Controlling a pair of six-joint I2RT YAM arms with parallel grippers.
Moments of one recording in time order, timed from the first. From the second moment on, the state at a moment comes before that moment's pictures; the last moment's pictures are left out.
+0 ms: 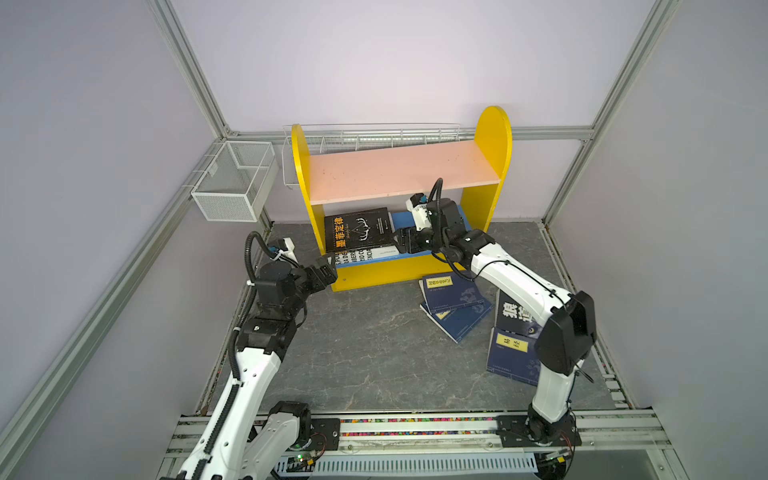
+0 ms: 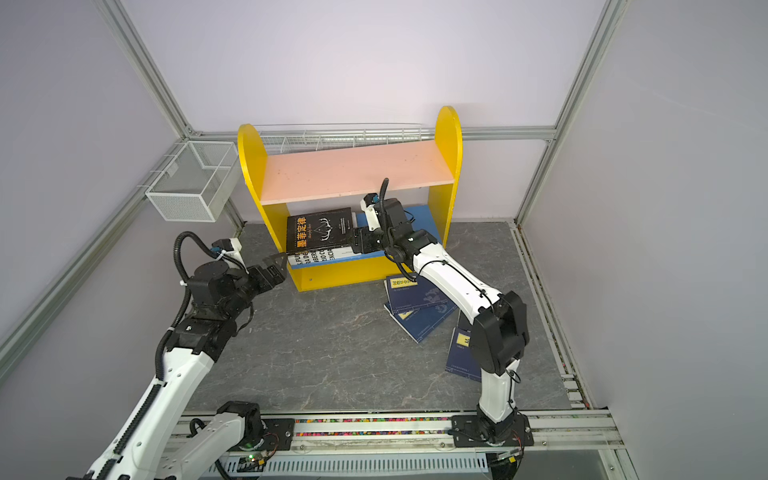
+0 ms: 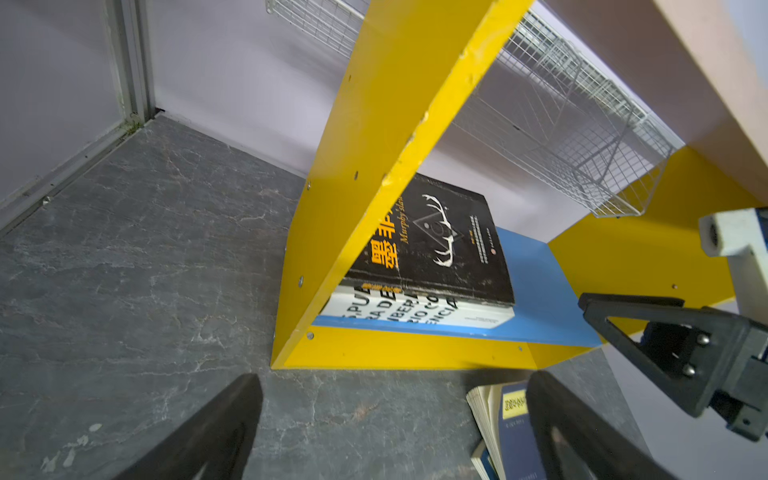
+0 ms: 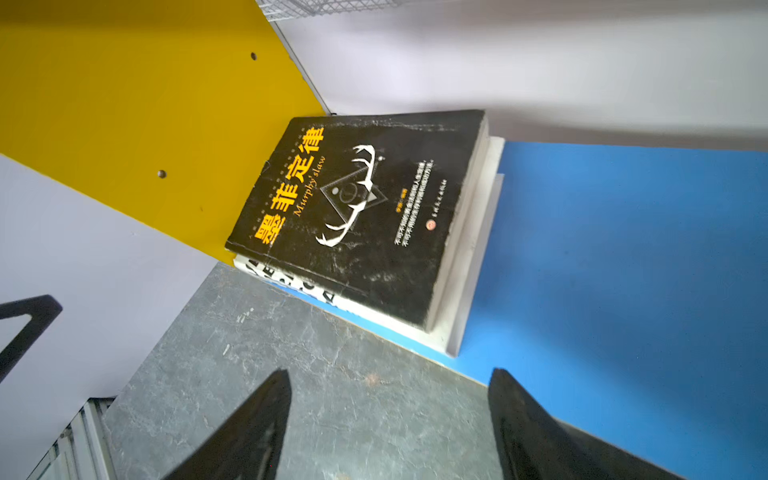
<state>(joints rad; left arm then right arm) -0.17 0.86 0.84 -0.28 0.09 -0.52 0.63 1.82 1.72 -0.40 -0.17 0.31</state>
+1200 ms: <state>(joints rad) -1.03 2.01 1.46 0.04 0.15 -0.60 -0.41 1.35 0.94 -0.52 -0.13 0.42</state>
